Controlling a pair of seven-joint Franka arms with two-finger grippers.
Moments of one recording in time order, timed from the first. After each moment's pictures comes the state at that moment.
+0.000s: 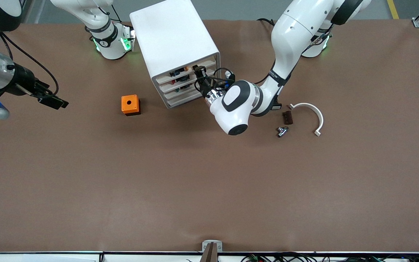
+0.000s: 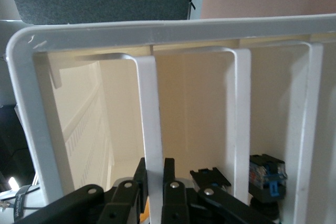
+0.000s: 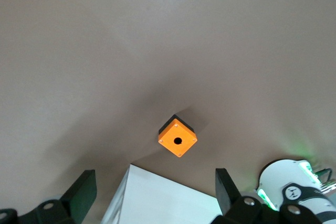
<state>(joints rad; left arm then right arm) -0.61 0.76 -0.14 -1.45 -1.05 1.49 -2.39 0.06 0.02 0.01 -1.65 0.12 1.51 0.80</state>
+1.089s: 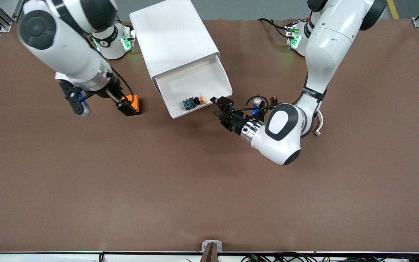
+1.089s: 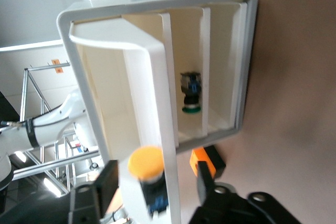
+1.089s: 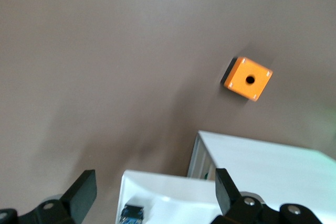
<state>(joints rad) -0.38 0.77 -0.11 -1.32 -1.04 1.53 -2.37 0.44 0.11 0.01 -1.65 0.12 1.72 1.45</state>
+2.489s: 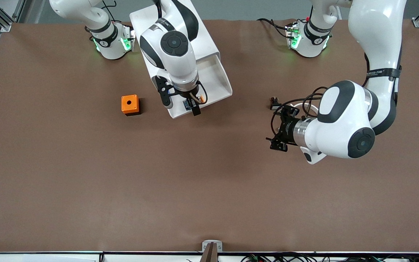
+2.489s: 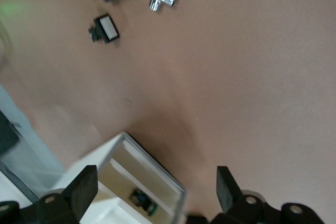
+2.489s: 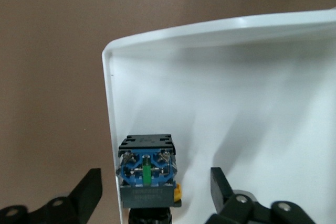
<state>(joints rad) -0.24 0.57 -0.13 -1.26 -0.37 1.49 -1.55 0.77 0.31 0.01 -1.76 0.04 2.08 1.99</state>
